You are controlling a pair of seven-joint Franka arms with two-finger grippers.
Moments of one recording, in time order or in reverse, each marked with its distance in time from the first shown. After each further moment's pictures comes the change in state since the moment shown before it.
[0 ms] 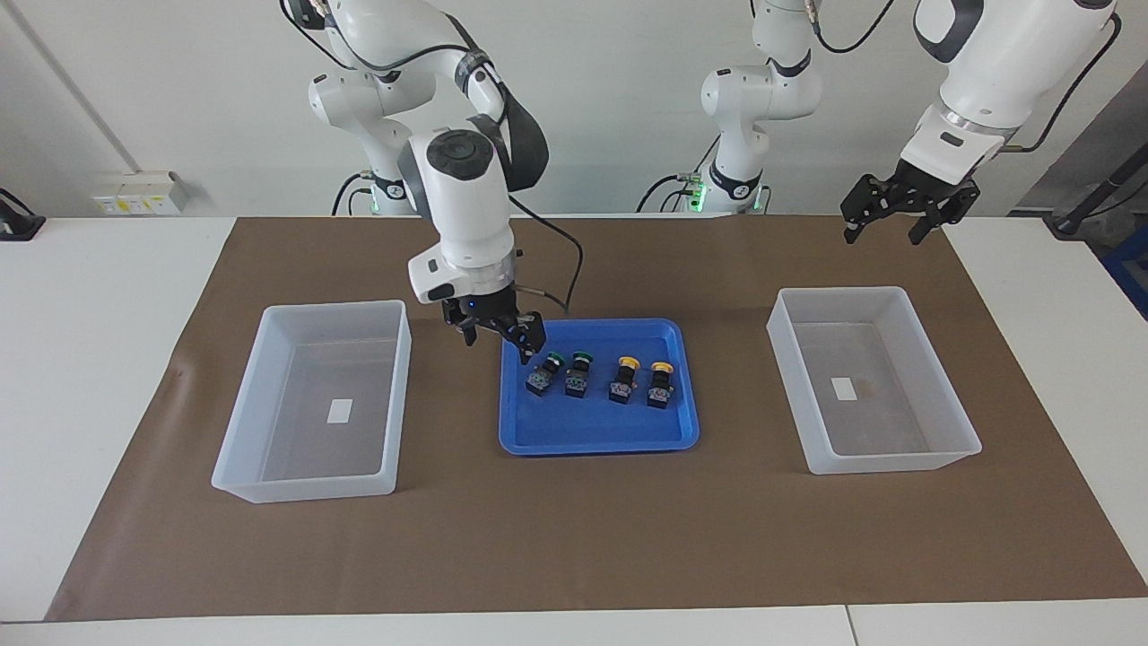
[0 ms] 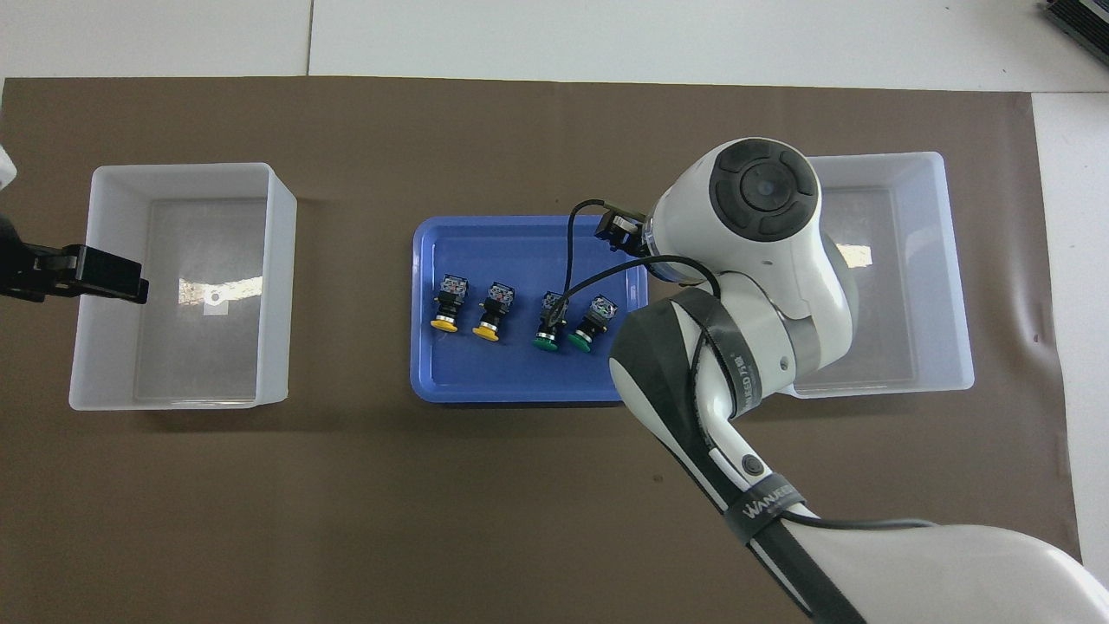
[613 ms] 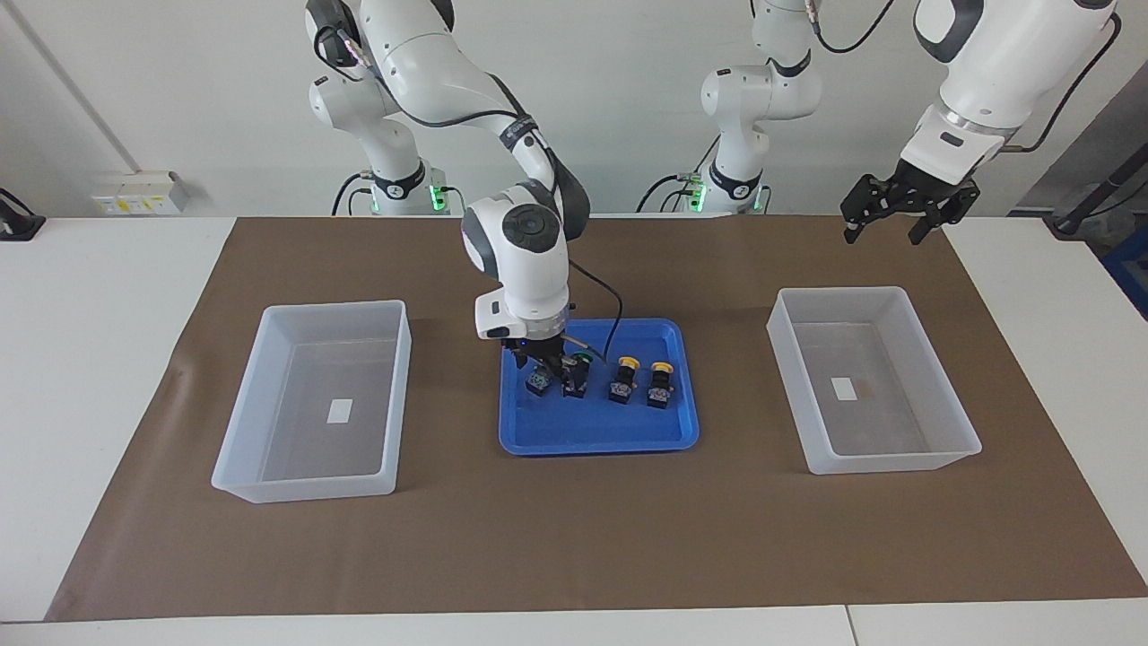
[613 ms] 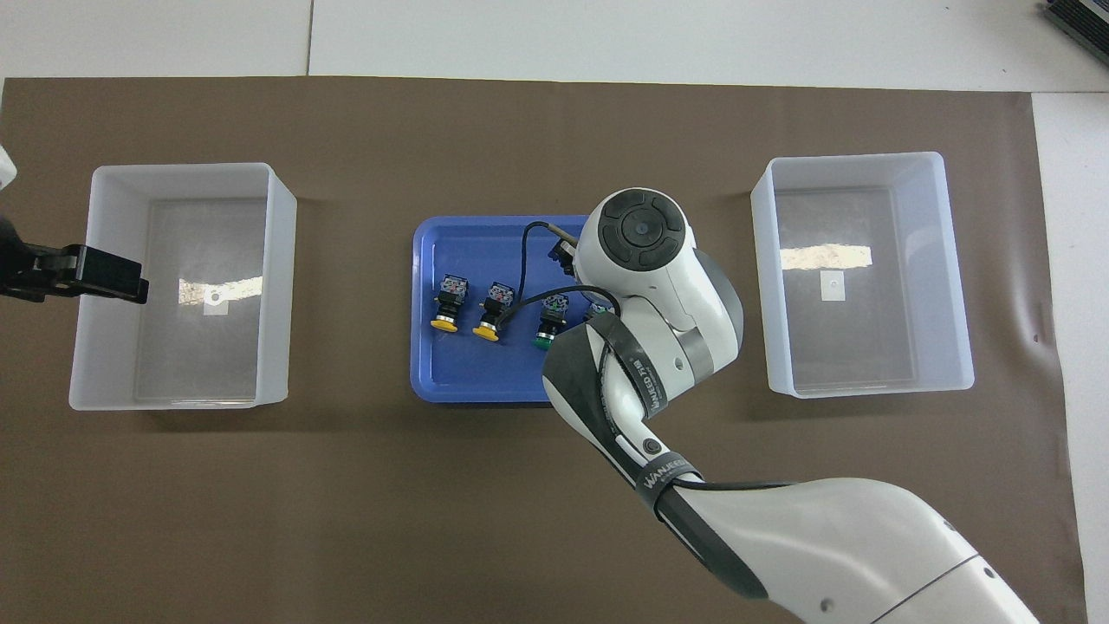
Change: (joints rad) left arm 0.000 0.000 0.000 0.000 0.000 0.000 0.000; right arm 0.070 0.139 -0.003 0.009 0.002 0.062 0.256
